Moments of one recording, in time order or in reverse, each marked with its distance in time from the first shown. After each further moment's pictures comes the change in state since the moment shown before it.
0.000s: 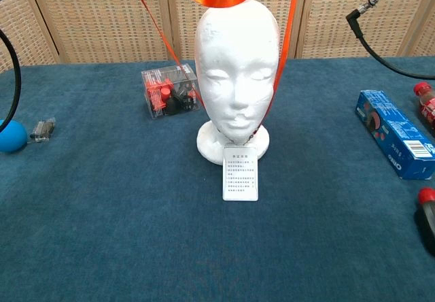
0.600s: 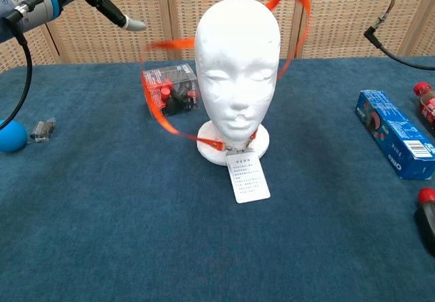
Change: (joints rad) left arm -0.077 -0.067 0.006 0.221 -0.169 -0.215 -0.011; right arm 0.120 -0.072 -0.029 0.336 0.210 -0.165 -0.106
